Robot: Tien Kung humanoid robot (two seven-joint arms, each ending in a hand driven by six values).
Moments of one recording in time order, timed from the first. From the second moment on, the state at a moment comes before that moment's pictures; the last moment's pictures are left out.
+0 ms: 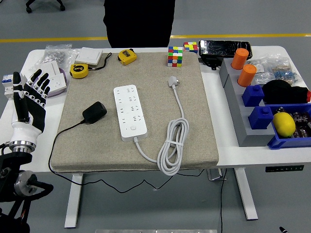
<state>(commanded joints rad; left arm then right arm) -0.01 0.02 -1.57 -1.43 1.00 0.06 -0.18 0.10 -0.11 1.49 0.18 -1.51 0.02 -0.07</state>
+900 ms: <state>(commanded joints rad) -0.01 0.02 -1.58 -1.43 1.11 0.09 -0.15 0.09 -0.10 1.50 0.18 -1.53 0.02 -0.07</state>
